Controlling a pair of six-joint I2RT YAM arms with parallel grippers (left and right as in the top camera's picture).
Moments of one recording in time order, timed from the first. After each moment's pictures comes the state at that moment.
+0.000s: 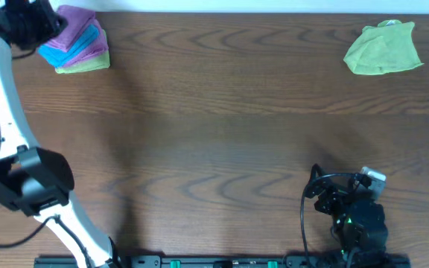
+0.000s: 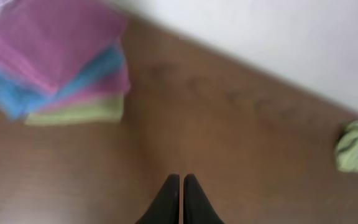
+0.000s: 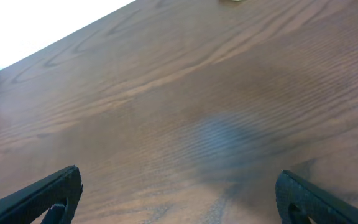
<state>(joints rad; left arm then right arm) 0.35 2.06 2.30 -1.23 0.55 -0.07 0.20 0.14 0.28 -0.65 0.21 0.56</state>
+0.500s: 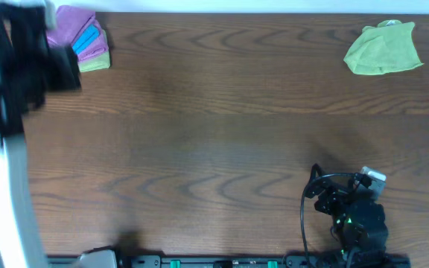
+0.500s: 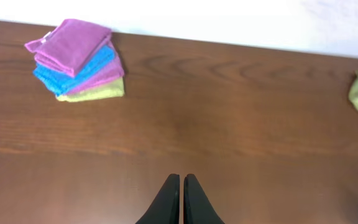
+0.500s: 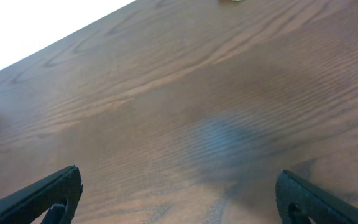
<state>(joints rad) 0.14 1.31 1.84 -1.26 0.28 0.01 0.20 0.14 0.28 -0.65 0.21 0.56</state>
